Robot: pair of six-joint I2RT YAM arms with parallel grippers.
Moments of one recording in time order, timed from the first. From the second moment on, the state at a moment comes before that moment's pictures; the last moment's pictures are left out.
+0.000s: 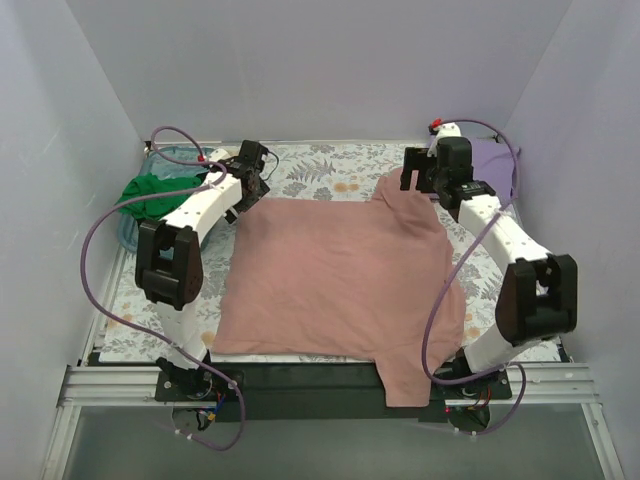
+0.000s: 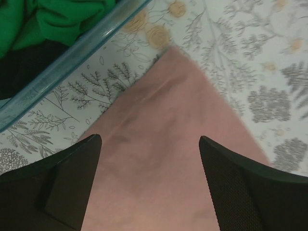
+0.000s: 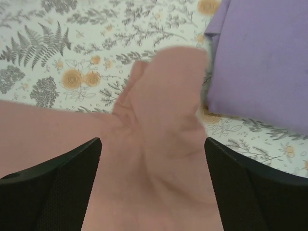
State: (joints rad) left arm -0.34 1.83 1.54 -0.75 -0.55 -1.02; right arm 0.22 1.49 1.21 -0.17 0.05 0.17
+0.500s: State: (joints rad) left arm -0.33 1.50 1.23 -0.72 -0.39 -0.97; right arm 0.22 1.23 1.00 -0.22 -0.07 0.23
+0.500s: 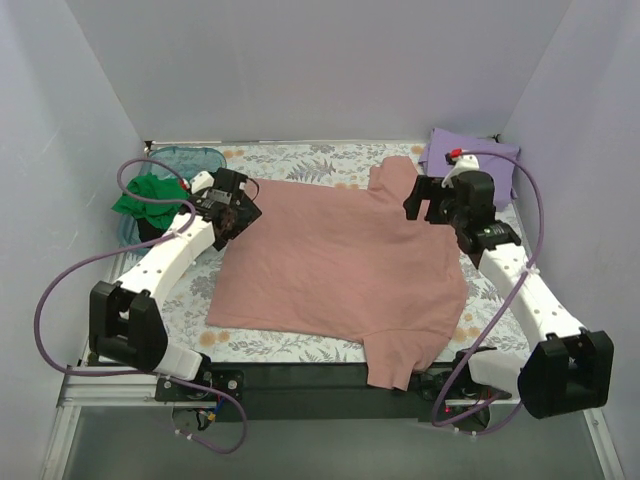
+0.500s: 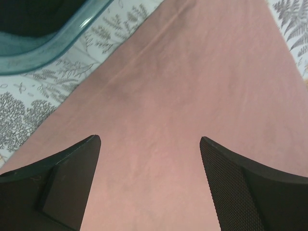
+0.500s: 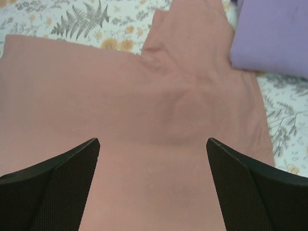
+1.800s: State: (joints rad) left arm -0.34 1.05 0.71 -0.92 -0.37 -1.34; right arm 0.19 2.16 1.59 -0.28 -0.03 0.26
